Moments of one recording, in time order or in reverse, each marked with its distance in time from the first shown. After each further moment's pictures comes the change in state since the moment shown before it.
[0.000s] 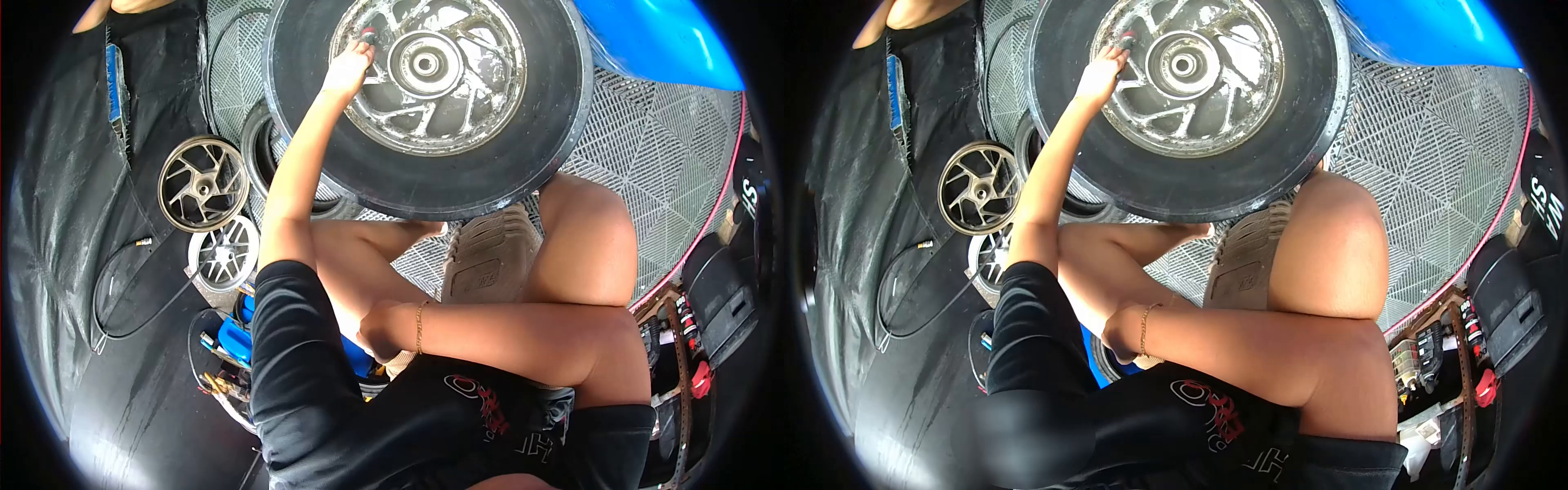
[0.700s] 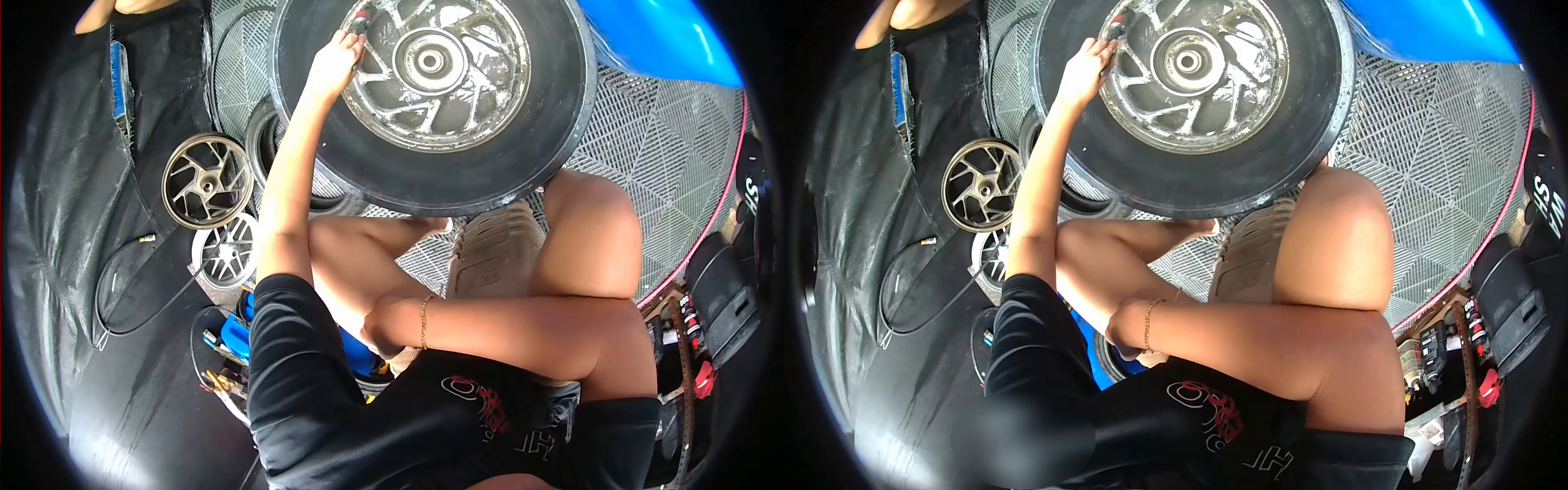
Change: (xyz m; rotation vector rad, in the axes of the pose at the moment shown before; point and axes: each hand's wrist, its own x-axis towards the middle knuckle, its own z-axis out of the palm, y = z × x) left_hand -0.007 -0.005 -0.049 -0.022 0.157 0.050; right_hand -0.016 -0.009 -0.022 0.079 -0.141 0.078
